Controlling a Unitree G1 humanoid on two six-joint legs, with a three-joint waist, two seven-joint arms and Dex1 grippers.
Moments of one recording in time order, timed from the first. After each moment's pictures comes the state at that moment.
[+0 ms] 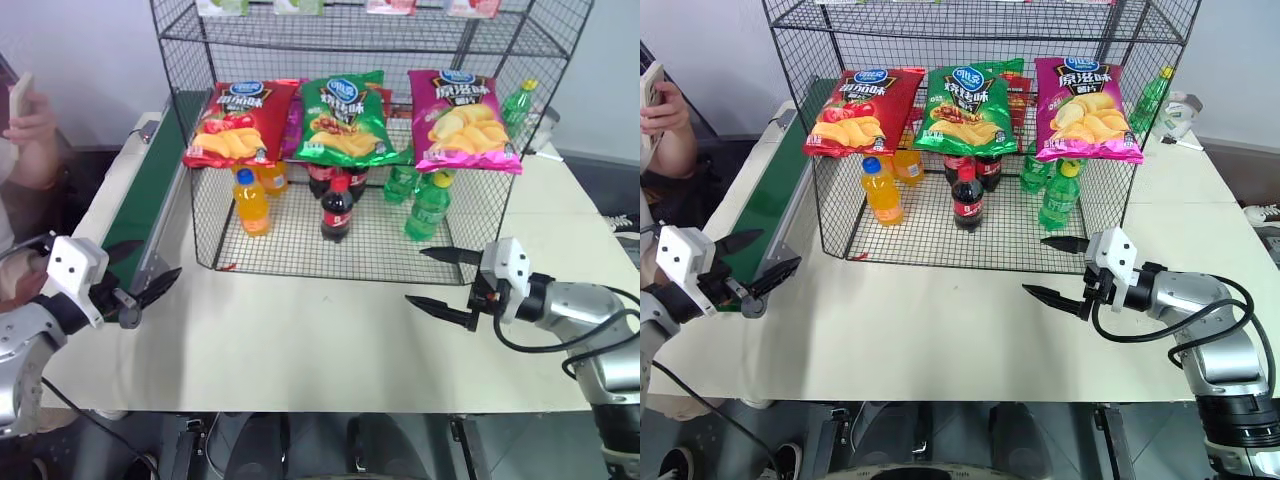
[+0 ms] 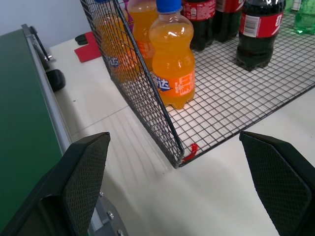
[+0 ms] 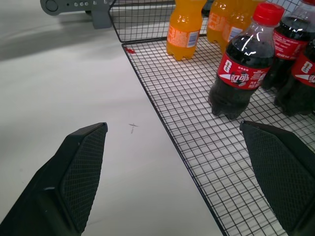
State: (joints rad) left arm 0.06 0.75 0.44 -0.12 -0.45 0.23 -0.85; right arm -0.10 -0.75 -0.14 -0.20 0.42 0.19 1.08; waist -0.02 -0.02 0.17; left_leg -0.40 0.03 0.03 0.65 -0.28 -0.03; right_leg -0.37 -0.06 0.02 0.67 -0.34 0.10
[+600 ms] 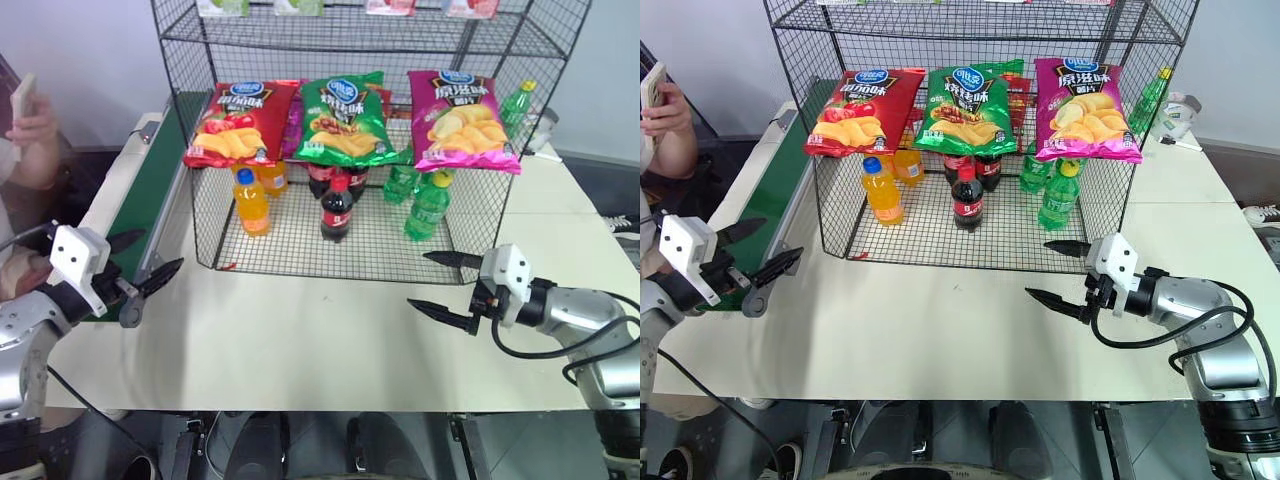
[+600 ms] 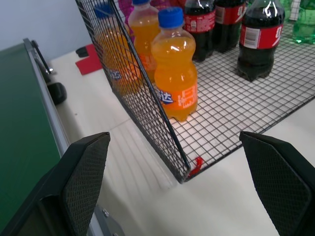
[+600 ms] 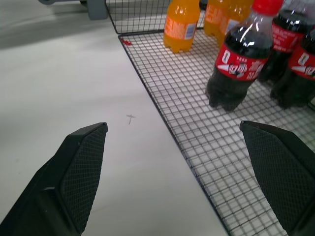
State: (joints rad) left arm -0.02 0.75 0.42 -0.05 -0.44 0.20 -0.87; right arm -0.06 -0.75 -0.14 -0.19 0.41 0.16 1.07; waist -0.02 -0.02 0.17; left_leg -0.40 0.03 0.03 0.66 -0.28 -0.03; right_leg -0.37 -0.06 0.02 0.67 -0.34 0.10
